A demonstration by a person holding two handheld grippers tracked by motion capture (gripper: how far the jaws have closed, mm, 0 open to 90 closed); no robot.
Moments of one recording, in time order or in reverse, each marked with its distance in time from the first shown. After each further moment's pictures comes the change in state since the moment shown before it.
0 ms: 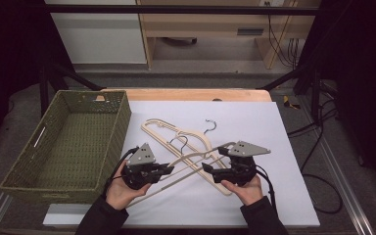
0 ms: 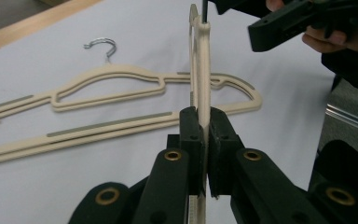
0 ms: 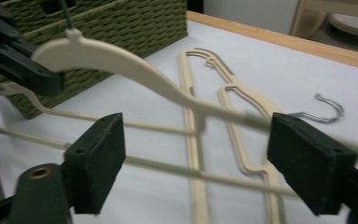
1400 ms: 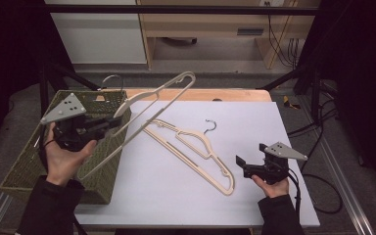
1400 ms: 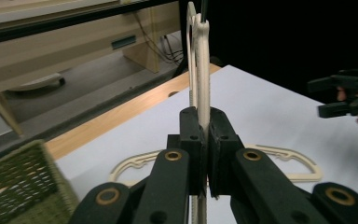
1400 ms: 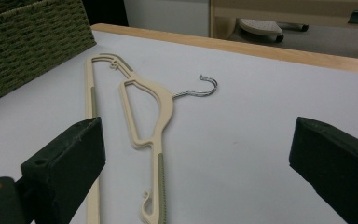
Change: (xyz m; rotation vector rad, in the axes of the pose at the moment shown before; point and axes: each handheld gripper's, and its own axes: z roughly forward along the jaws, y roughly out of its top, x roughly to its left) left arm 0.063 0.065 -0.138 -0.193 0.253 -0.019; right arm -0.058 -0.033 -0.045 -0.063 -0.271 0.108
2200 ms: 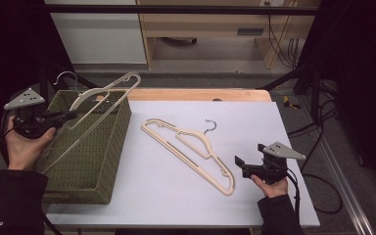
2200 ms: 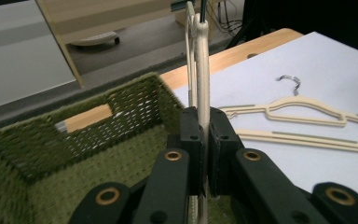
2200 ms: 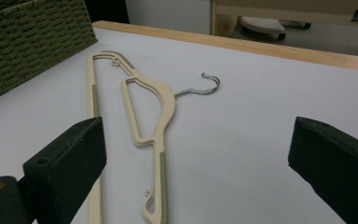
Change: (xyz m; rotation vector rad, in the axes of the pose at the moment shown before) left arm 0.111 -0.054 -0.030 0.113 0.185 -0.099; right arm 0.002 0.000 0.003 0.008 0.003 -0.002
